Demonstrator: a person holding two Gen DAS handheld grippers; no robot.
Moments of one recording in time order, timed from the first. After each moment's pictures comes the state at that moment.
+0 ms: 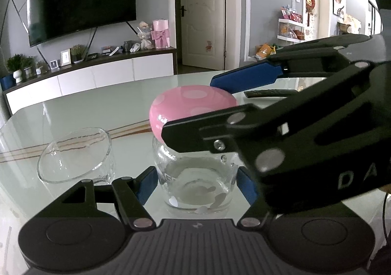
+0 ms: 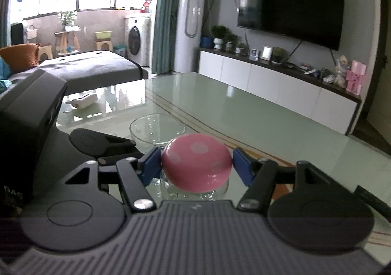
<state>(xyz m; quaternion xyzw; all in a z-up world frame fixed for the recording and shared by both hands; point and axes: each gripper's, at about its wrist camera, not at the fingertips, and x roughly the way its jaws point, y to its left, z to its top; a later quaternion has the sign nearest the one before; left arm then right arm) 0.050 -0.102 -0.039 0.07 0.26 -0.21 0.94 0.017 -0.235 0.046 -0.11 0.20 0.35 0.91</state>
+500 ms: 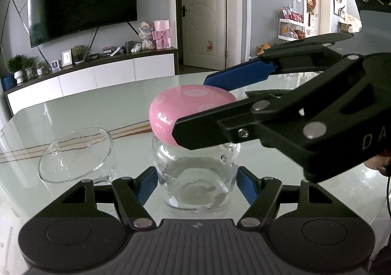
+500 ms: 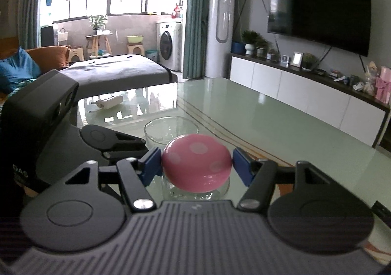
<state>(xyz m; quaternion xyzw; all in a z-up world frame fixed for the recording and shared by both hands) 0.049 -0.106 -0.038 0.07 0.26 -0.21 0.94 0.031 -0.255 0.052 -0.10 0.19 0.42 0.88</state>
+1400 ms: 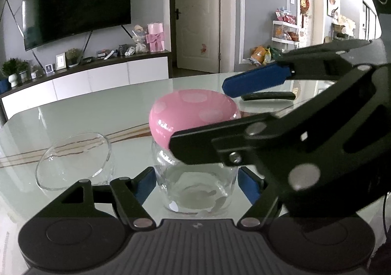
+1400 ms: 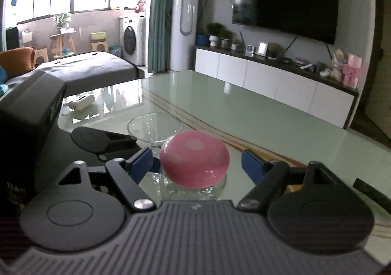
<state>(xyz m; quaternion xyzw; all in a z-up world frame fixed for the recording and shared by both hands) 0.046 -0.107 -0.034 0.07 0.25 -0.23 0.94 0.010 -0.227 0.055 -0.10 0.21 0.31 0.92</state>
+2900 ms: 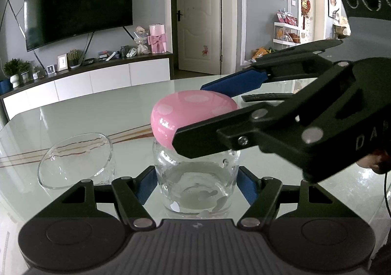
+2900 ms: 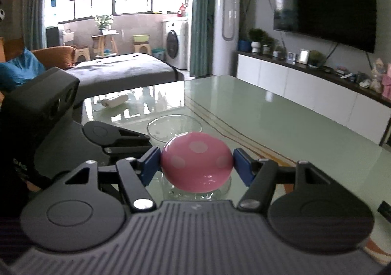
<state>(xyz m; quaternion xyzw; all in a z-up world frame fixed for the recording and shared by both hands) 0.043 -0.106 -0.031 0.07 0.25 -0.22 0.94 0.035 -0.262 0.053 -0.09 0.19 0.44 0.87</state>
